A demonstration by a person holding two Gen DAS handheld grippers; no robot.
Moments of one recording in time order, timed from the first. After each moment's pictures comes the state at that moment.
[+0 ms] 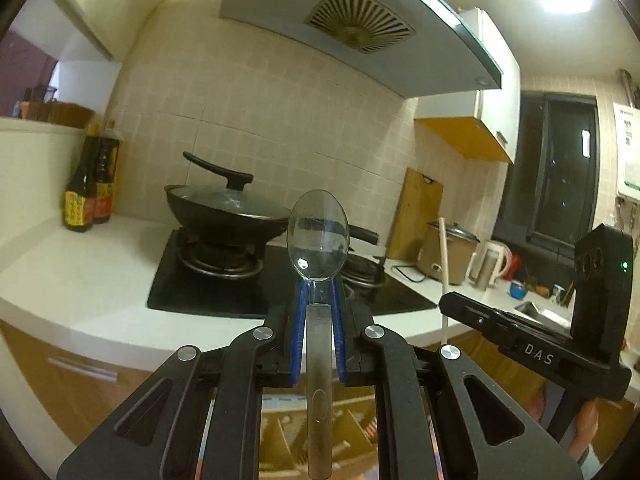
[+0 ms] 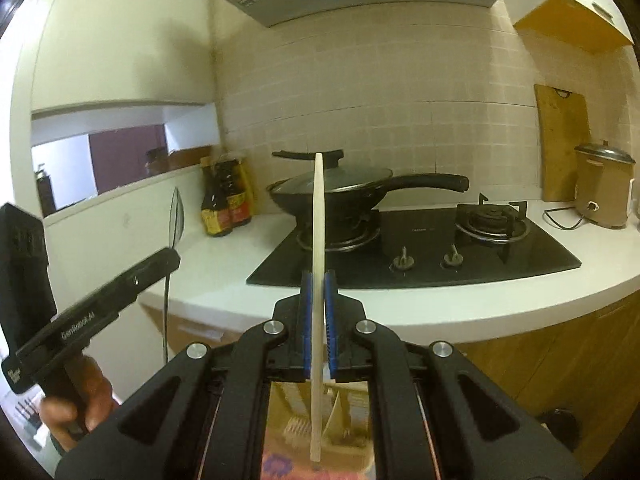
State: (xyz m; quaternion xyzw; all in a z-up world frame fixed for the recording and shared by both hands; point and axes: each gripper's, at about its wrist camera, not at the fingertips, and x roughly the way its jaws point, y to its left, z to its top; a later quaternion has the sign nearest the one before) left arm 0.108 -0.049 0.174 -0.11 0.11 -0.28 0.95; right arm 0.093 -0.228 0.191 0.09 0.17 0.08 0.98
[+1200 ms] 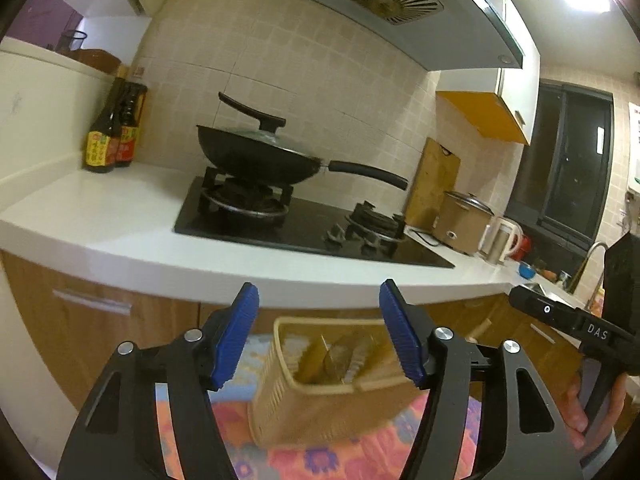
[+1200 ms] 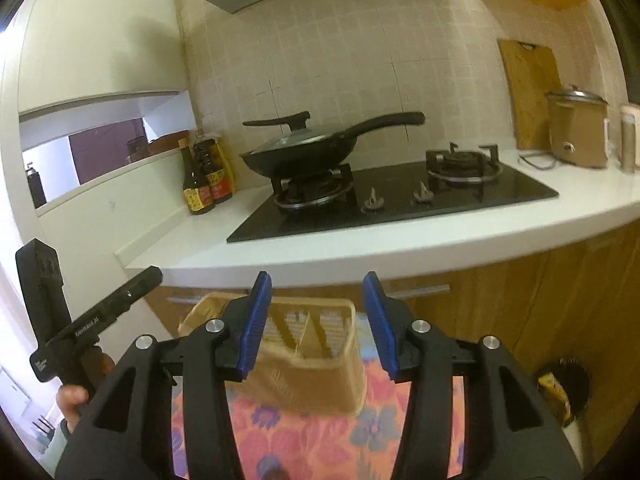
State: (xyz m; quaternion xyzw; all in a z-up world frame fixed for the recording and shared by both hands) left arm 0.097 -0.008 0.101 -0.12 0.17 -0.27 0.94; right arm 0.025 -0.258 0.125 0.13 0.22 0.06 0.96
